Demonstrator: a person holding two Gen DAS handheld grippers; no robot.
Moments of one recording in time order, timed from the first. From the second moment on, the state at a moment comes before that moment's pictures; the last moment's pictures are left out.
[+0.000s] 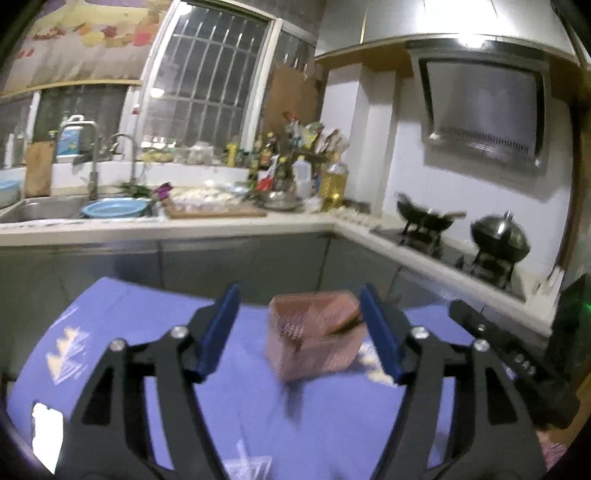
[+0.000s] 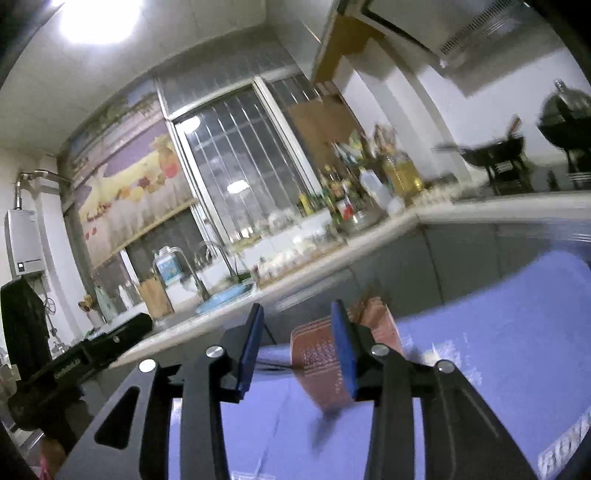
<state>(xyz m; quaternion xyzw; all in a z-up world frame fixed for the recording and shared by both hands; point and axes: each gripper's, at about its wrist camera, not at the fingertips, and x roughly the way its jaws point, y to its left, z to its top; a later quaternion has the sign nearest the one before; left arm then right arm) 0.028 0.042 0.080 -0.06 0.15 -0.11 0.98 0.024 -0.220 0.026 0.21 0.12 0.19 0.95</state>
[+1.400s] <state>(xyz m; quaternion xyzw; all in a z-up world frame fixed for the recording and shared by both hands) 0.004 0.021 -0.019 0.06 0.31 0.04 0.95 -0.020 -0.205 -0.042 0.26 0.29 0.20 0.90</state>
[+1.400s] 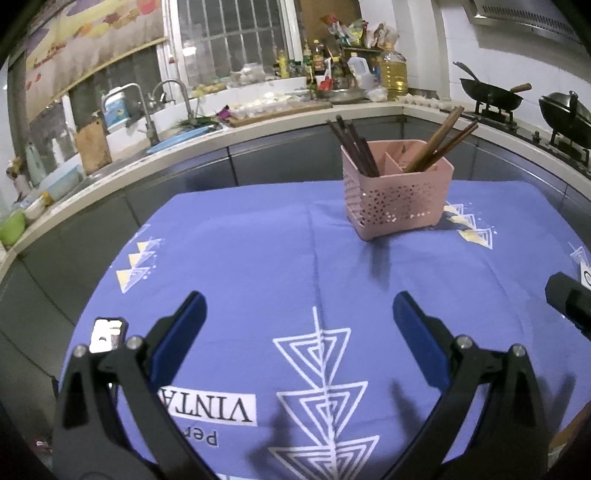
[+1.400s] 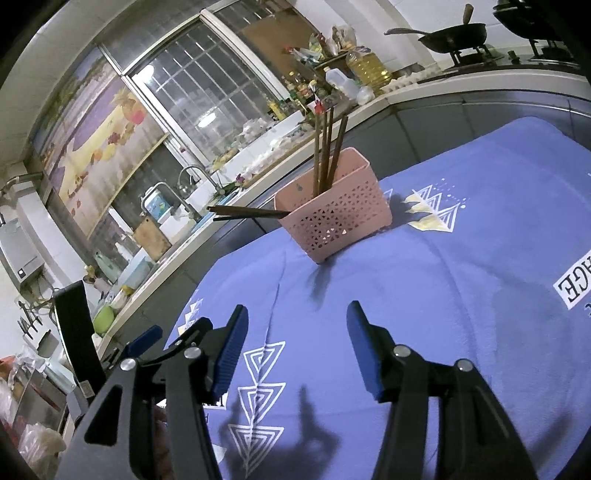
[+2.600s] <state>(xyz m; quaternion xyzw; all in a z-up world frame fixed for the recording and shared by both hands) 0.001 0.012 -0.027 0.05 0.34 0.03 0.94 -0.020 -0.203 -0.042 0.26 0.29 0.19 0.90</state>
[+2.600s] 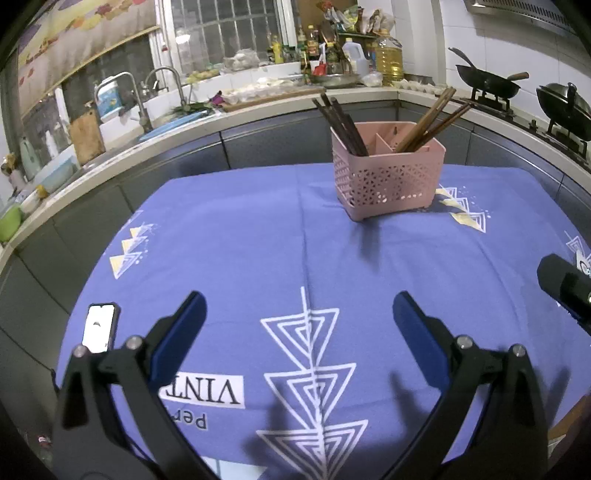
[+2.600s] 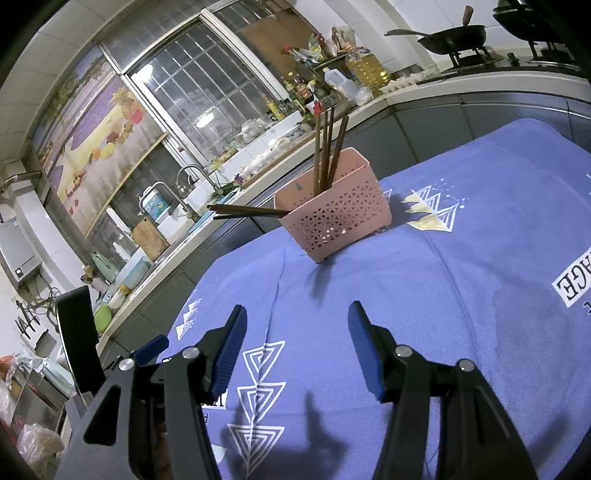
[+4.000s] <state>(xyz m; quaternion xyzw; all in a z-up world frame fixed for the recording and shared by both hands) -0.017 0.007 -0.007 0.05 0.30 0.01 0.95 -0.033 -0.207 -0.025 0.25 0.26 0.19 0.91</state>
